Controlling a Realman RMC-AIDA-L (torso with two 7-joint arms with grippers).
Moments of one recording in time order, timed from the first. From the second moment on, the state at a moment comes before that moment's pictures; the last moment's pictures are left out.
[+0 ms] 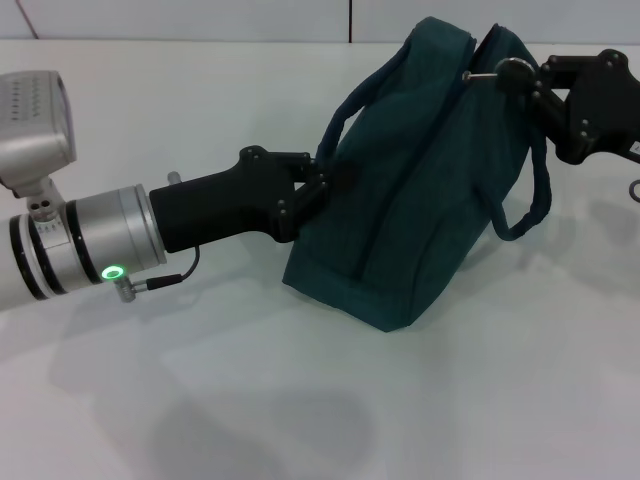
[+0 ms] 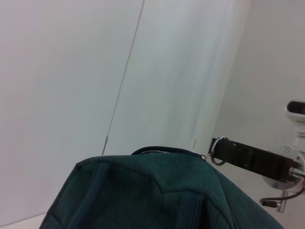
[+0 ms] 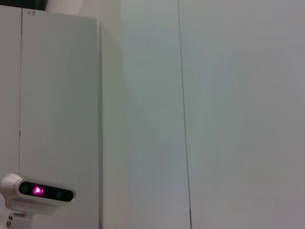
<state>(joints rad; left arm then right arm) -0.49 -2.09 0.98 0.45 1.49 1.51 -1.19 0.56 2.01 -1.00 -0.52 -1.31 -1.52 1.03</state>
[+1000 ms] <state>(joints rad) -0.43 -2.02 0.98 0.56 1.52 1.68 -1.26 0.57 2.02 -1.07 -0.50 -1.31 -1.67 1.08</state>
